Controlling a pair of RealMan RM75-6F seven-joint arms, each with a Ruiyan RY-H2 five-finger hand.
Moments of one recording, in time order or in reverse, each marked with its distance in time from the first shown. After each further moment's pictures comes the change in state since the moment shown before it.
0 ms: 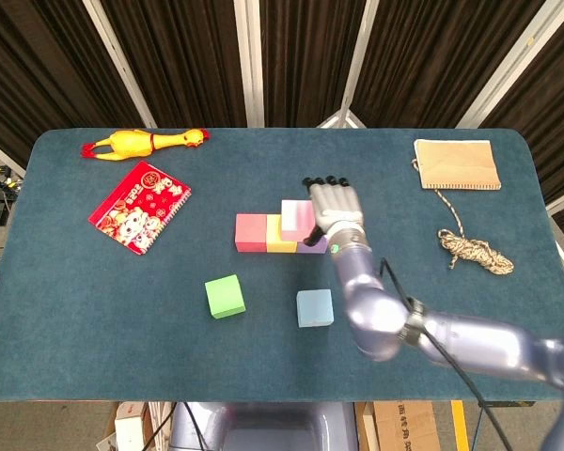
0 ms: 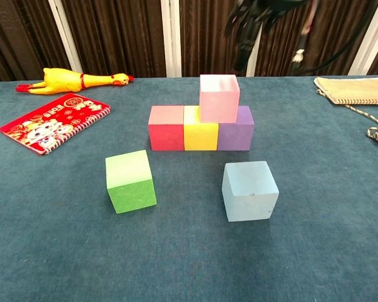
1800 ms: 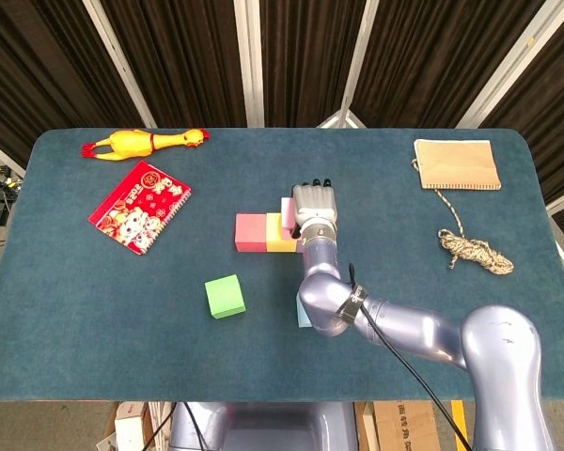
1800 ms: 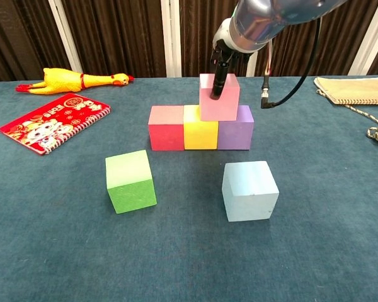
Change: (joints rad) left arm -0.004 -0.015 -0.009 0.008 -0.020 -0.003 0.021; right arm 0.170 -0.342 -0.089 0.506 0.022 -0.085 -0.092
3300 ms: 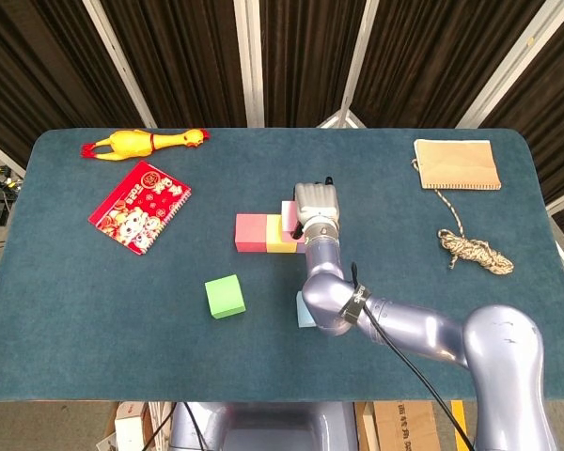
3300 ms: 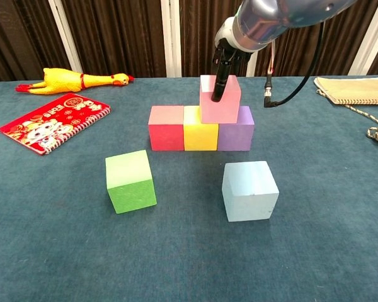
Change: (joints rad) left arm 0.008 0.002 0.005 0.000 0.010 0.010 -0.008; right arm -0.002 0.007 -0.027 0.000 -0.023 -0.015 0.044
